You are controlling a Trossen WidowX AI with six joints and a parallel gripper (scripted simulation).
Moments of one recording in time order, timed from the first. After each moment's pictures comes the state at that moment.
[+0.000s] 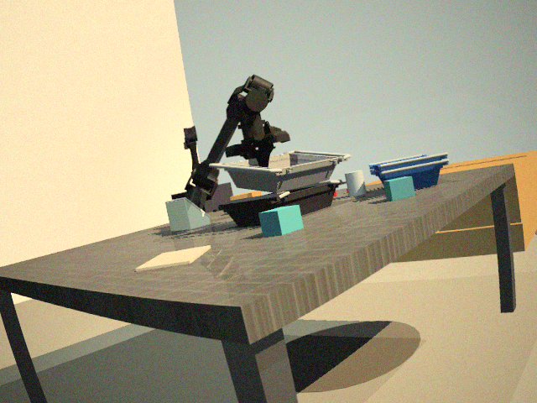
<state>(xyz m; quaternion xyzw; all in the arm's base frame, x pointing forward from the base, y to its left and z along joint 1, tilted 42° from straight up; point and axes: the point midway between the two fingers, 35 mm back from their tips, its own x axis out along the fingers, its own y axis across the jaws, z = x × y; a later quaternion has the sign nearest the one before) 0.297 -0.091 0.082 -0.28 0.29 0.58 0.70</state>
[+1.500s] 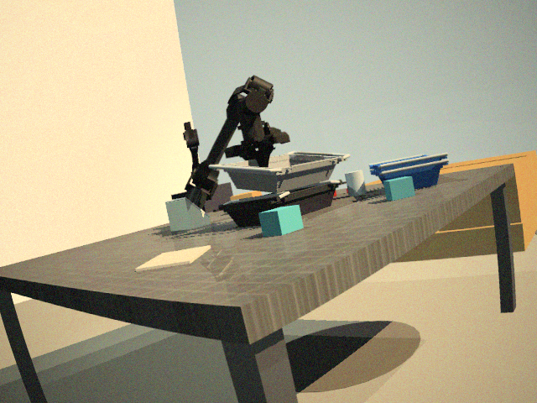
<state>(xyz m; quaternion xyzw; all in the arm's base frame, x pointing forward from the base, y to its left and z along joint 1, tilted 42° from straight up) 0.296 -0.090 0.080 -0.28 0.29 0.59 0.70</state>
